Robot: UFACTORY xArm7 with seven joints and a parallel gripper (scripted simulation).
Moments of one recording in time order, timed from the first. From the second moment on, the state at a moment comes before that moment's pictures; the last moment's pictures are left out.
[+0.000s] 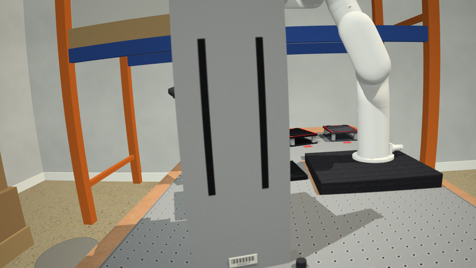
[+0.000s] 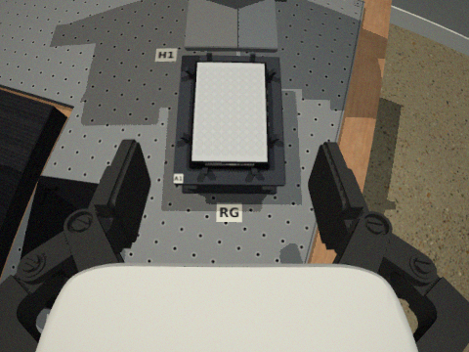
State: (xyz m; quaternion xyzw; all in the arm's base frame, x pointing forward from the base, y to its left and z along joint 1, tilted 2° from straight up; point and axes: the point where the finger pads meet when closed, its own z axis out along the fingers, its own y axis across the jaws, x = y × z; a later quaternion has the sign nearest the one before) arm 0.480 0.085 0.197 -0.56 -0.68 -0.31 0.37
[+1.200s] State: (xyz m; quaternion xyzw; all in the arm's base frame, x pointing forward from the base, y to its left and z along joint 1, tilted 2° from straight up) arm 0.480 0.086 0.197 -0.62 -0.75 -0.16 0.18
